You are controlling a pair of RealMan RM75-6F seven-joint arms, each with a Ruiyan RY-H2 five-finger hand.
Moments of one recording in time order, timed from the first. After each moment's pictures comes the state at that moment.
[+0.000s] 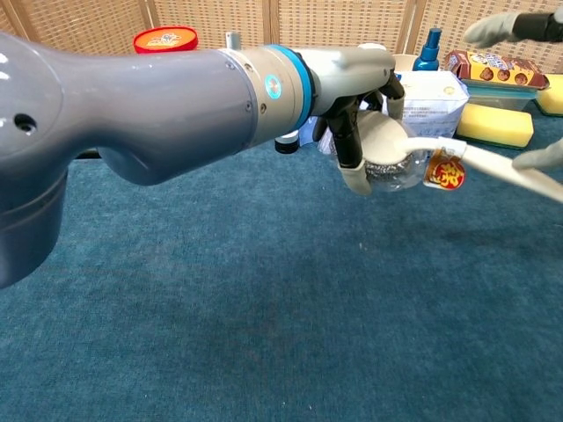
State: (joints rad) left arm -1.25 -1.78 -0.35 -1.73 0.50 1.15 0.90; right arm 0.38 -1.21 0.21 -2.12 -1.20 1.22 -0.68
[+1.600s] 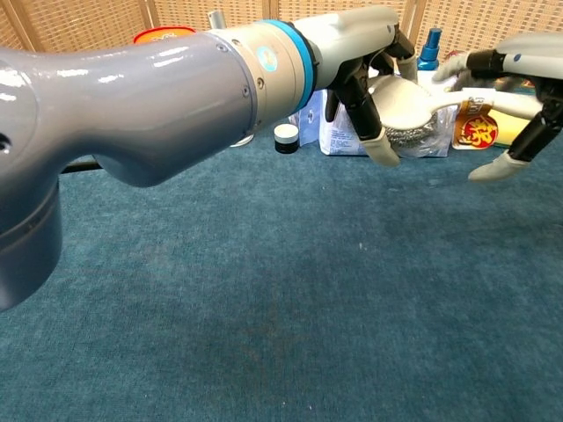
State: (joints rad) left arm -1.21 -1.82 -0.37 -1.76 0.61 1.24 0.75; right arm 0.56 -1.28 0.24 -2.09 -0.84 1.20 -0.70
